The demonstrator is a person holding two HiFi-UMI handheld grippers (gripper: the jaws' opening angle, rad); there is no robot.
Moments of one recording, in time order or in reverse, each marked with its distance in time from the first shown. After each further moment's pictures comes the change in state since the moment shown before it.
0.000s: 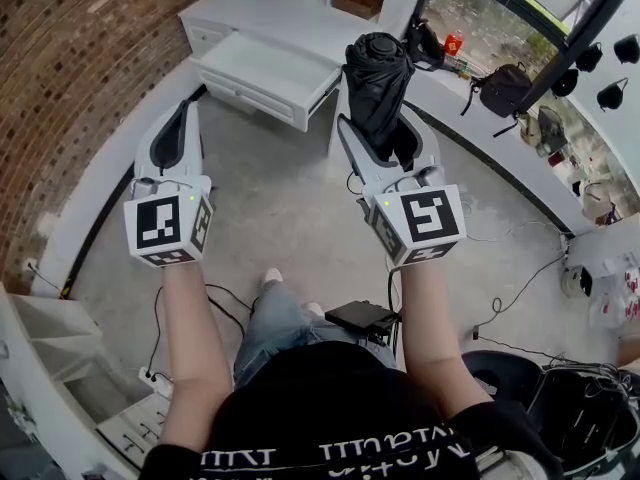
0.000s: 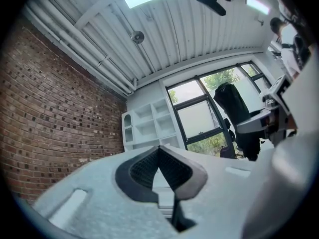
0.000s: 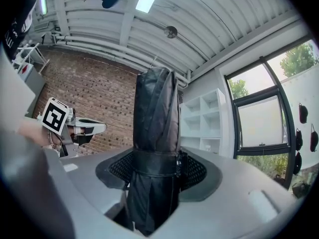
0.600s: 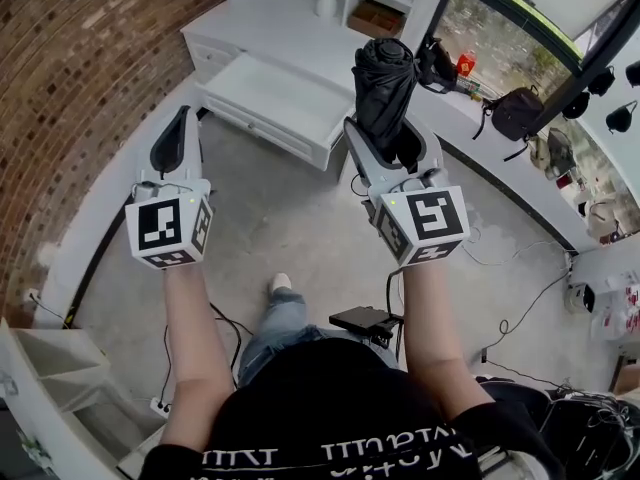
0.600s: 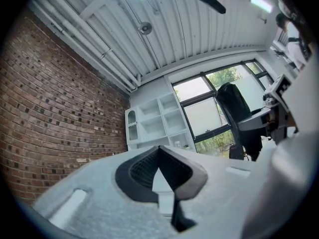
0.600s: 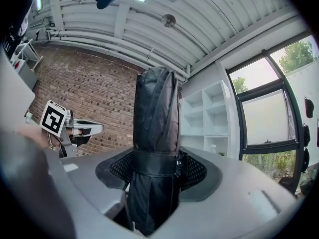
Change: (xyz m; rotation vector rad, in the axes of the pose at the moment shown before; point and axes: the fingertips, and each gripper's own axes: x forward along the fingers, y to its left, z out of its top) left arm 0.112 0.105 -0.051 -0.009 -0.003 0.011; right arm 0.153 -0.012 -0.020 0.016 0.012 -0.020
